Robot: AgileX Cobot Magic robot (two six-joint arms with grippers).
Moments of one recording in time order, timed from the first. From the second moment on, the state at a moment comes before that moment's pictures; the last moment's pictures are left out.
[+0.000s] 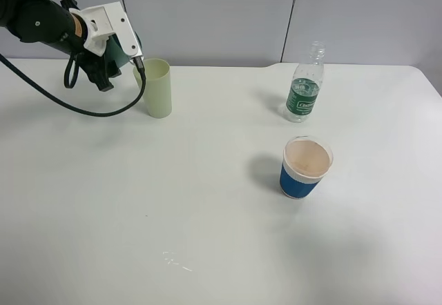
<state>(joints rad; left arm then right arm) -0.22 1.84 -1.13 0.57 0.14 0.43 -0.02 0.00 -0.50 -0.02 1.05 -0.02</state>
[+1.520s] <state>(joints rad) -0.27 1.84 -1.13 0.95 0.21 0.20 -0.02 0.00 -0.50 -0.02 1.05 -0.02</state>
